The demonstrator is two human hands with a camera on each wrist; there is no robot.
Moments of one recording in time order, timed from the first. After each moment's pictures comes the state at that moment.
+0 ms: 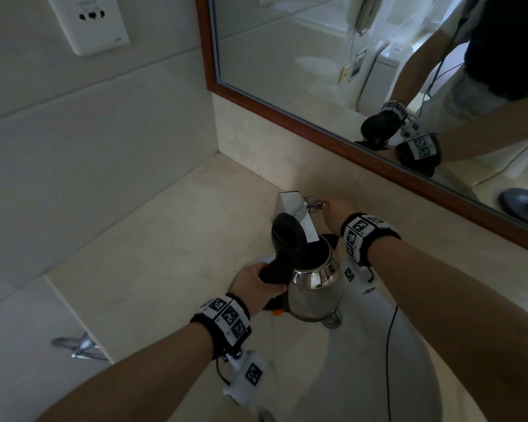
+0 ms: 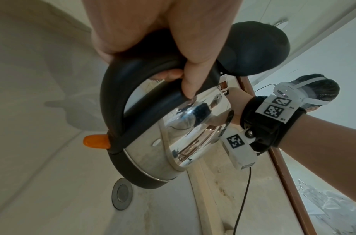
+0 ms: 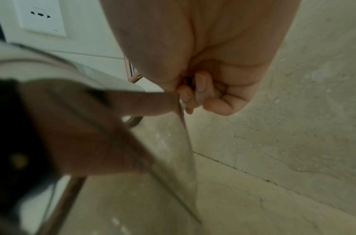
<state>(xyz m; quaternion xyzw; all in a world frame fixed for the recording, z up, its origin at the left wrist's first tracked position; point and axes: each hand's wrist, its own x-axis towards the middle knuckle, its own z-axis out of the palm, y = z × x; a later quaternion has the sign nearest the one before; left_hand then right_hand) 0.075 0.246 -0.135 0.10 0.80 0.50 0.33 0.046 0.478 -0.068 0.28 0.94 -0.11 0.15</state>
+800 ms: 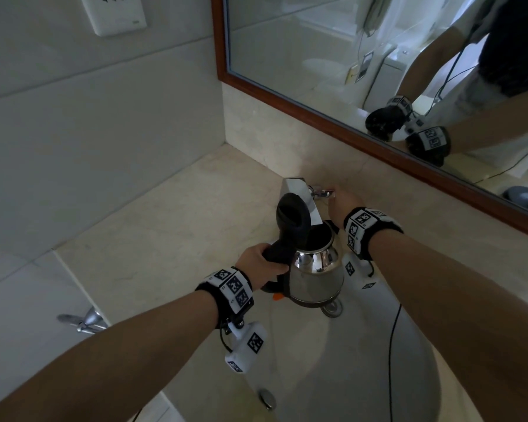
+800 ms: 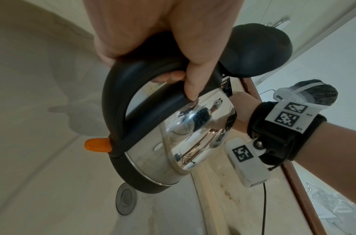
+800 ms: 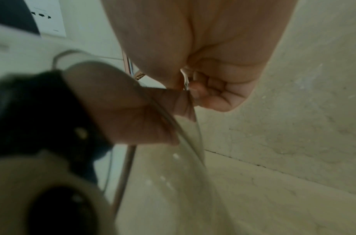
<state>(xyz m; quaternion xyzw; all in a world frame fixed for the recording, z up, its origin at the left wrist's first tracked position) 0.077 0.244 -0.125 0.08 0.80 0.49 0.34 0.064 0.468 -0.079 0.33 0.92 -0.19 0.04</state>
